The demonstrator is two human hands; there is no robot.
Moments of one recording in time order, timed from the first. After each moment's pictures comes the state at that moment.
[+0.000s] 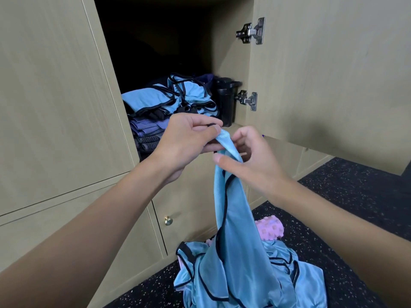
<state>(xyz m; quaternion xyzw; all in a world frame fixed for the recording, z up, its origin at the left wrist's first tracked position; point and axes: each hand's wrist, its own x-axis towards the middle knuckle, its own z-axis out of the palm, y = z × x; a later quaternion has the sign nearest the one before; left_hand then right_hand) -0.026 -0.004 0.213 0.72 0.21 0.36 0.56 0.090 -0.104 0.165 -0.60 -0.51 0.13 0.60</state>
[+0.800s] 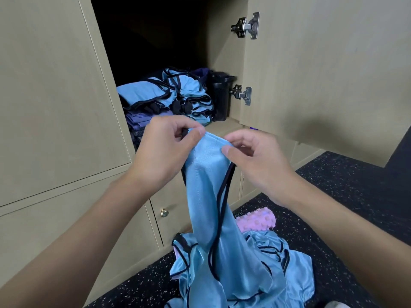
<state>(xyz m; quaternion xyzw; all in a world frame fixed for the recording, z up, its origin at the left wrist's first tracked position) -0.062 -0.015 0.201 0.83 0.22 0.42 0.30 0.080 -0.125 0.176 -0.61 -0.51 0.13 0.60</state>
